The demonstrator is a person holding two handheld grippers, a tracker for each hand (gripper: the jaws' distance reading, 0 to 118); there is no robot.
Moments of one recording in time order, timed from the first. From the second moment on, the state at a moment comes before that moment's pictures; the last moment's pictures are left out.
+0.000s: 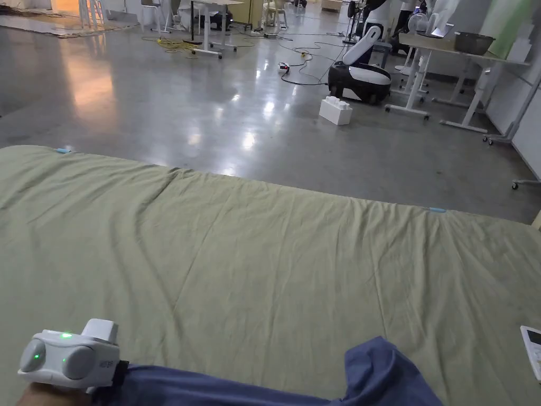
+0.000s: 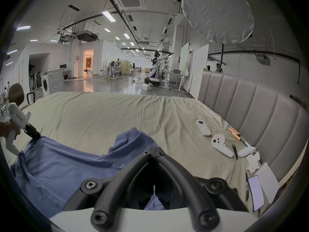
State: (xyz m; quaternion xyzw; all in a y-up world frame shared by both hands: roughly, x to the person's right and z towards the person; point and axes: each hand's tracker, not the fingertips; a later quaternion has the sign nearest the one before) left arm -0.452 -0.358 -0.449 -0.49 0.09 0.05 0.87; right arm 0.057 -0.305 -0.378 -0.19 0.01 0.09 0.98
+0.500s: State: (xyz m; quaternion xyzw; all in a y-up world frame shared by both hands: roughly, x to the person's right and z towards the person) left arm -0.459 -0.311 -0.411 -0.40 0.07 0.05 0.91; right arm 0.094 -0.381 -0.575 -0.51 0.03 0.09 0.86
